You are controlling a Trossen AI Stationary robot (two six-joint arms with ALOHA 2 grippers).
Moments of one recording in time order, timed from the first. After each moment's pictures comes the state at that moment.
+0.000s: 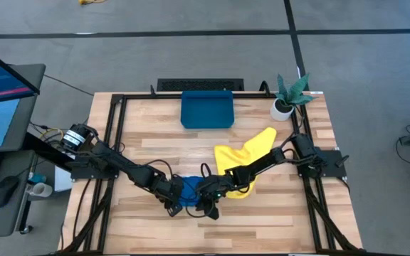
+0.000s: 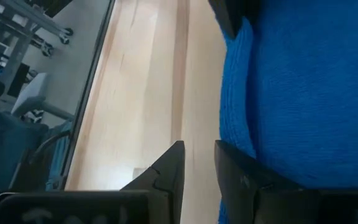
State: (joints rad) left arm -0.42 1.70 0.81 -0.22 0.10 -1.06; right arm 0.28 2.13 1.16 0.35 -0.29 0.52
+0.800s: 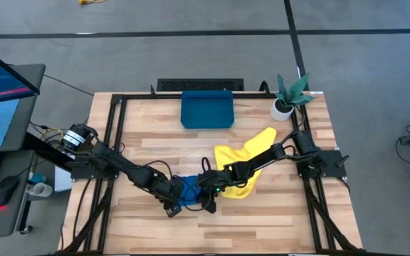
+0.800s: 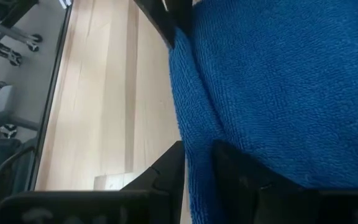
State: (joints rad) left arm -0.44 1.70 0.81 -0.21 0.09 -0.99; right arm 0.25 2.13 1.16 0.23 -0.24 0.53
